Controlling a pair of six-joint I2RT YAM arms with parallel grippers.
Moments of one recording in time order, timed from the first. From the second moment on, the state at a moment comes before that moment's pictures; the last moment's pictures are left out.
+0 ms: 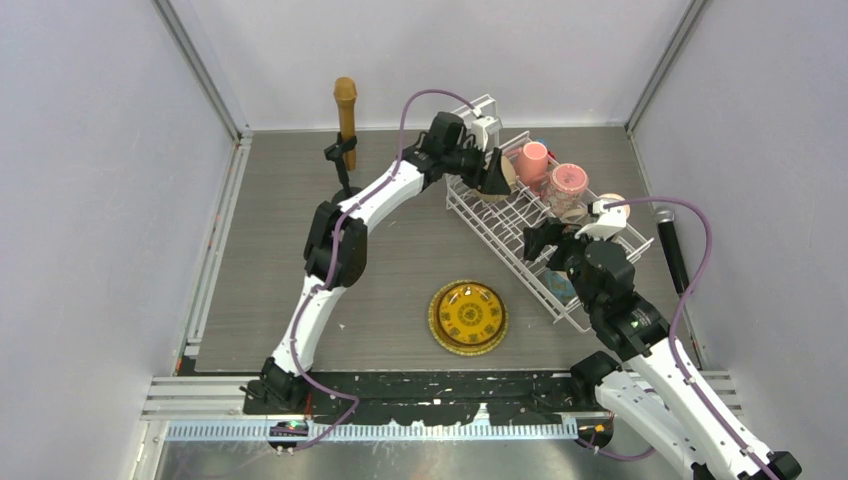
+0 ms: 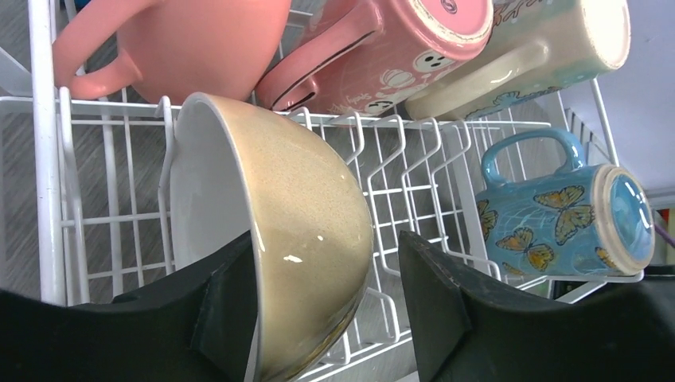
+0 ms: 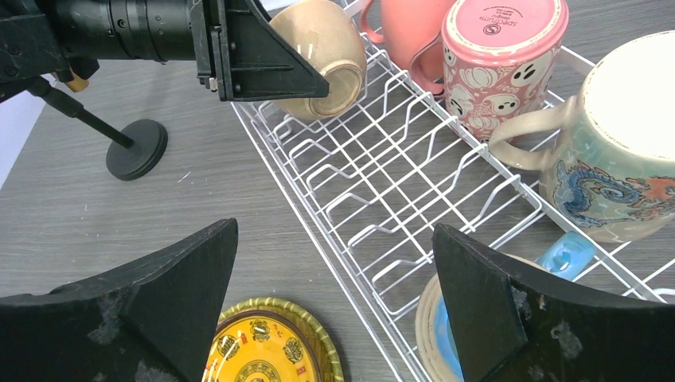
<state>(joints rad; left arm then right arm) -0.62 2.41 2.21 -0.30 0.71 -0.21 0.49 0.58 0.63 -0.28 0.35 0.40</state>
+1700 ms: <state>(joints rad) -0.60 2.42 2.16 0.22 1.05 -0.75 0.49 0.58 0.61 -0.25 0.35 0.40</state>
